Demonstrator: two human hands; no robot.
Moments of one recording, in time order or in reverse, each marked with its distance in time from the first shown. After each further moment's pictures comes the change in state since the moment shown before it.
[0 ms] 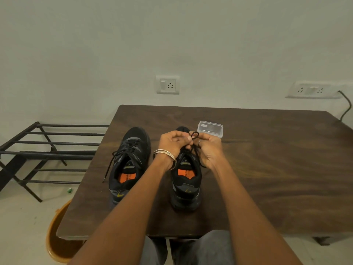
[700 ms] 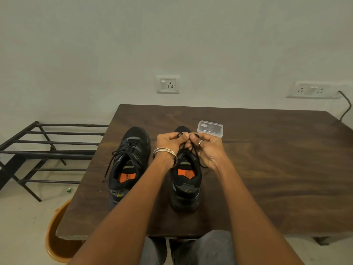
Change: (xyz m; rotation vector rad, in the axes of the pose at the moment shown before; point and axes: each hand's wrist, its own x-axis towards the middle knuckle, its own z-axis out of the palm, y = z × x) left_hand 0.002 0.001 0.006 -0.063 0.150 -0.097; right_hand -0.002 -0.002 -0.007 -0.017 -0.071 -0.010
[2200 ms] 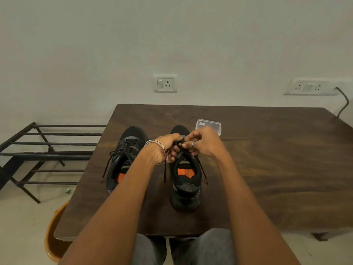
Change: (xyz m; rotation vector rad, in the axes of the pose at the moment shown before) left_hand 0.021 0.014 -0.018 0.341 -0.259 -0.455; right_hand 0.002 -0.022 0.000 -1.043 -0.105 -0.178
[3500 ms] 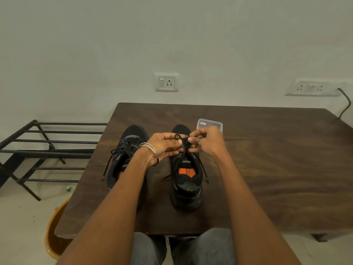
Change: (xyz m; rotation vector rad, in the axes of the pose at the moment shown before) left_hand -0.005 -0.018 -0.019 -0.137 -0.107 0.399; right_hand 0.004 0.007 0.008 0.311 0.141 0.096
